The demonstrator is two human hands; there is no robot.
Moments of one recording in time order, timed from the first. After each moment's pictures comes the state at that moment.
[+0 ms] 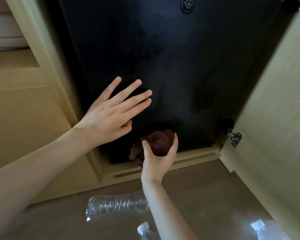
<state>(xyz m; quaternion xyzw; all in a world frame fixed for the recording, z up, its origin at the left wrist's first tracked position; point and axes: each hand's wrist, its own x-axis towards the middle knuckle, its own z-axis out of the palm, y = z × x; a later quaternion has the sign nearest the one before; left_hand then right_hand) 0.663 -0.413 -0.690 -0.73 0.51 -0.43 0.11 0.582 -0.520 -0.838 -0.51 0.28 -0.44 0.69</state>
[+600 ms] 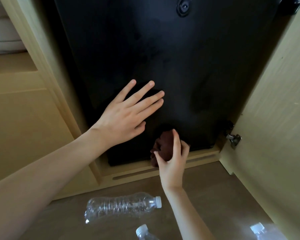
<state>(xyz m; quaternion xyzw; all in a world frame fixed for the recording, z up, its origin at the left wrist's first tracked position) 0.657 -0.447 -0.692 -0.74 0.51 -0.44 0.11 0.557 -0.583 -0.857 -0.78 0.16 -0.44 0.42</state>
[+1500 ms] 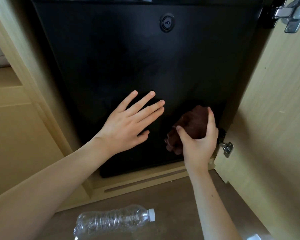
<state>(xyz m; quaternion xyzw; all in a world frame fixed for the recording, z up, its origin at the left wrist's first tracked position) 0.660 -0.478 -0.696 -0.73 0.51 -0.45 0.08 0.568 -0.667 -0.784 -0.67 0.16 -0.53 0.50</state>
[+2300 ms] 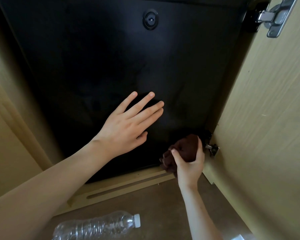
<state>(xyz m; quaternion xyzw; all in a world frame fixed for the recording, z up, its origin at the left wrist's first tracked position) 0.654 -0.513 -0.701 -0.72 0.51 -0.46 0.07 0.547 -0.689 -0.842 -0.67 0.24 -0.47 0.52</state>
